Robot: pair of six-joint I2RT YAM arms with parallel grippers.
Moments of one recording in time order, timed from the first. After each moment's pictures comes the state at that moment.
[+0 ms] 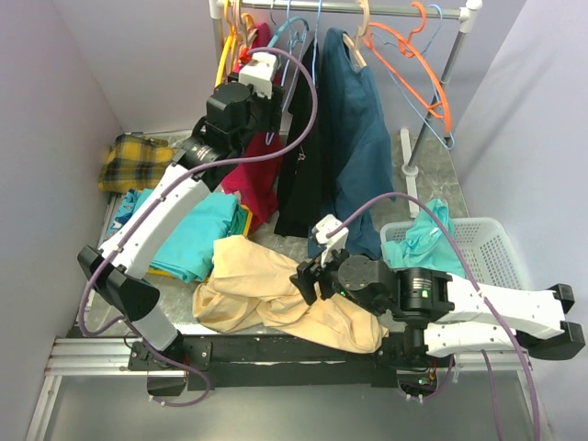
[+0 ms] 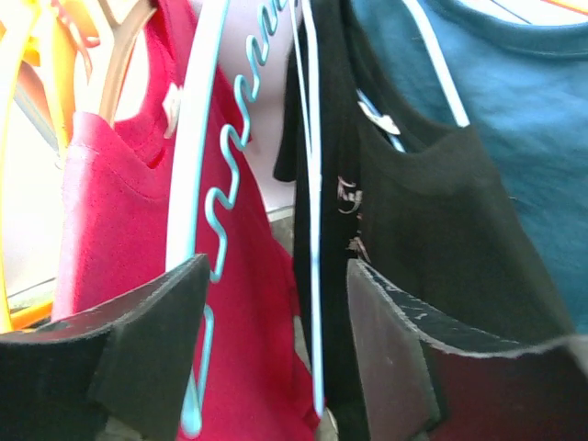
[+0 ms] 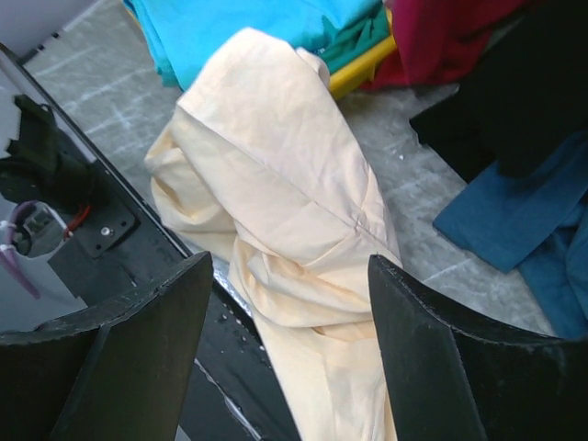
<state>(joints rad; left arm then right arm) -0.63 1.64 1.89 -0.31 -0.33 0.04 1.40 0.94 1.02 -0.52 0.53 0.36</state>
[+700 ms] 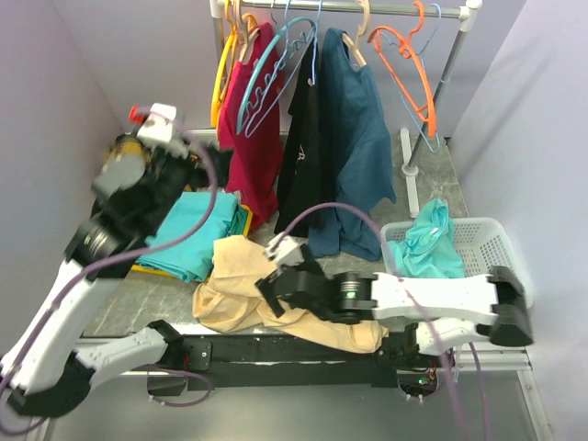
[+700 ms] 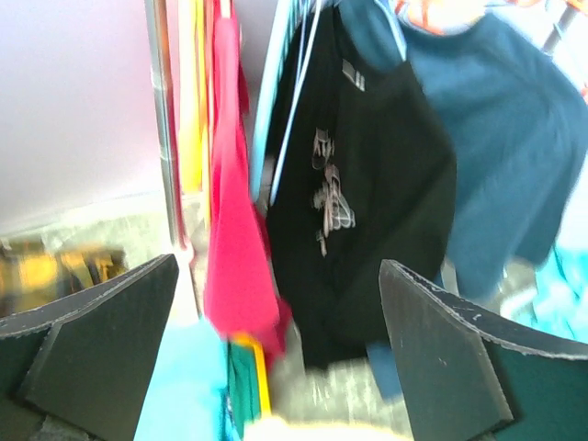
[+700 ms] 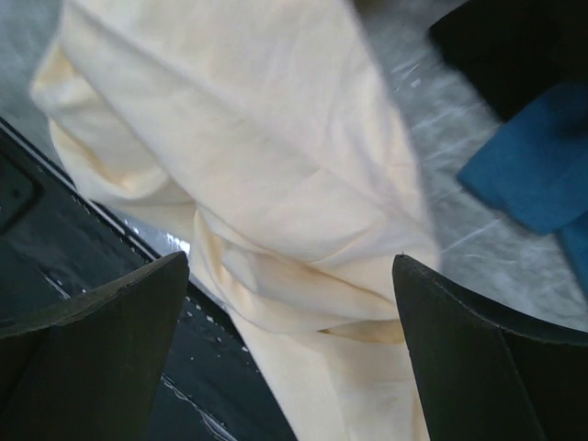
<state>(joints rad) -0.64 1.01 1.49 -0.43 -0.28 -0.10 1.41 1.28 1.03 -0.52 0.58 0.45</state>
